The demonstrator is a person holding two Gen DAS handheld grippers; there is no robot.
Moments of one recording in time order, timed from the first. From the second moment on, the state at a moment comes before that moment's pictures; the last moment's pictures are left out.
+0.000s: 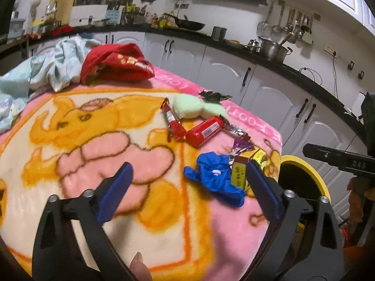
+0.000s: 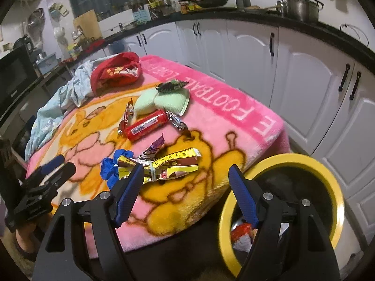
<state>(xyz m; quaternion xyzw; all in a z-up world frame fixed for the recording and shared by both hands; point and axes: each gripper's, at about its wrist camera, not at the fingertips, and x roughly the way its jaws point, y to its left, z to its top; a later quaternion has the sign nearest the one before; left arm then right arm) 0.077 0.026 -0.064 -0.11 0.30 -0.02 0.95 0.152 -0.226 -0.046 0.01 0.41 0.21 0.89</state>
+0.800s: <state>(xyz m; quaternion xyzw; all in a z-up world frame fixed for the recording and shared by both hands) 0.127 0.026 -0.104 -0.17 0.39 -0.10 0.90 0.202 -0.183 -0.104 0.09 0.51 0.17 0.84</state>
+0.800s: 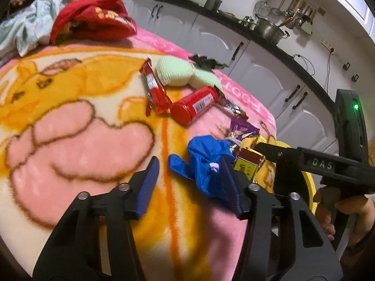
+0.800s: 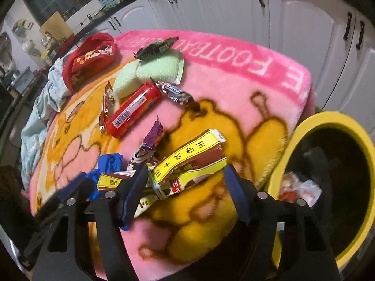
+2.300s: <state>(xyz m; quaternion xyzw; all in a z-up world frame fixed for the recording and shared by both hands) 0.094 0.021 -0.061 -0.13 0.33 -0.08 0.93 0.186 -0.190 -0.050 0.04 0.41 0.26 0.87</state>
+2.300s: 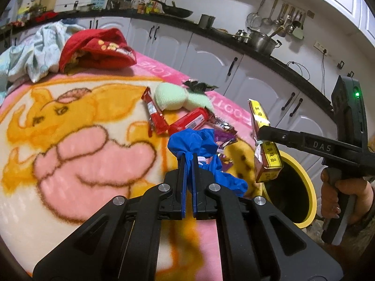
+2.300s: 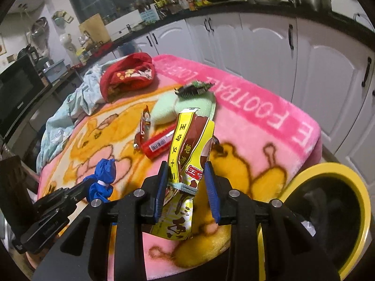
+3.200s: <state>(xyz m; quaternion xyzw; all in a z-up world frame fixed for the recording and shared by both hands) 0.108 -0.024 -0.025 -0.09 0.31 -0.11 0.94 0.159 -0.227 0.001 0.03 0.34 0.30 0.89</state>
